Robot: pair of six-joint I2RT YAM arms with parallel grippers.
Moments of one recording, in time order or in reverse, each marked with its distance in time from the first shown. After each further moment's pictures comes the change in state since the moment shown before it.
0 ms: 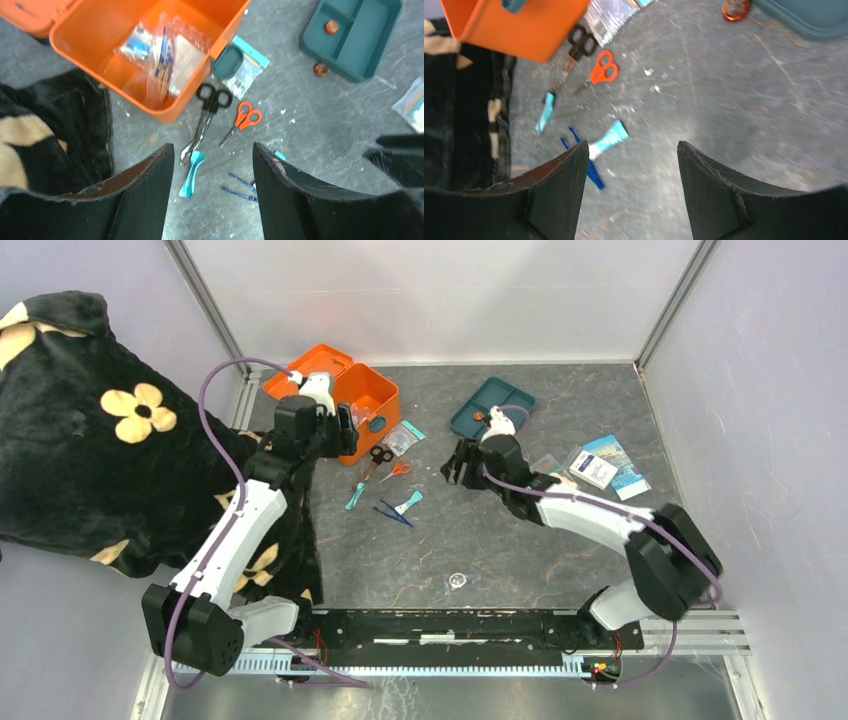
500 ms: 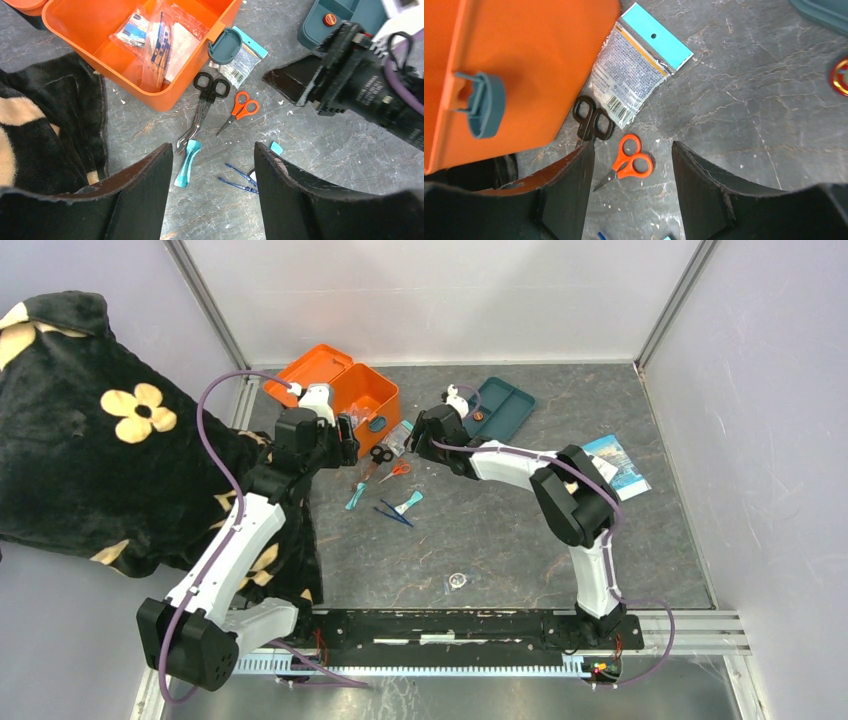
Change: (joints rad) left arm -0.022 -0.080 -0.112 0.010 -0.023 -0.037; right arm 0.030 0.628 0.593 -0.043 0.083 0.203
